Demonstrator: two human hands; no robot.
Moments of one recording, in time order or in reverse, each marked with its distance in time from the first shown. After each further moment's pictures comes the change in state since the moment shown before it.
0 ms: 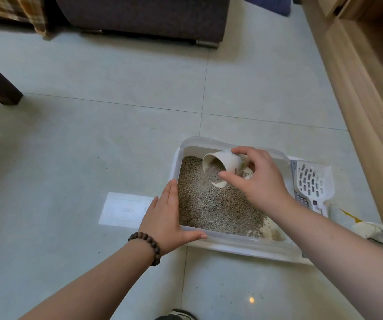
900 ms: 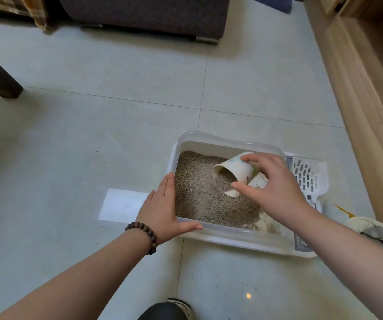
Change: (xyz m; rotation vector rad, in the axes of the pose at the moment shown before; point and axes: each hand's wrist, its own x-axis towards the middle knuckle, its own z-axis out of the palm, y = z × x) left_hand -0.003 0.005 -0.004 -0.006 -0.021 -0.008; right_hand -0.028 0.009 -0.033 -0.101 -0.058 -0.047
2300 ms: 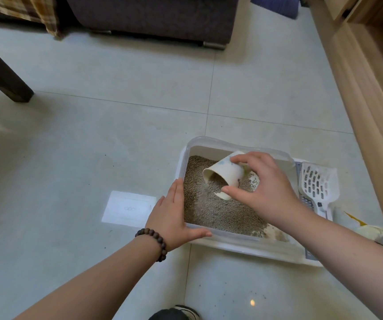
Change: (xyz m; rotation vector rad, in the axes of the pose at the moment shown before) left_hand 0.002 -0.004 0.004 -0.034 0.029 0.016; right_hand 0.009 -0.032 0.017 -0.025 -0.048 -0.092
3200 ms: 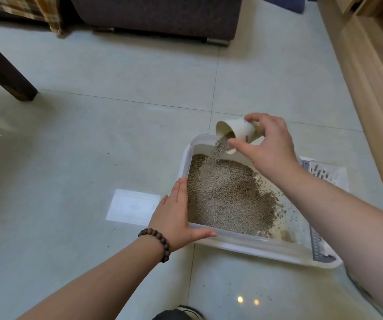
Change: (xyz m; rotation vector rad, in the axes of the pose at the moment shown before) left_hand 0.001 -0.001 0.002 -0.018 -0.002 -0.004; right_hand 0.065 0.001 0.000 0.013 0.211 0.053
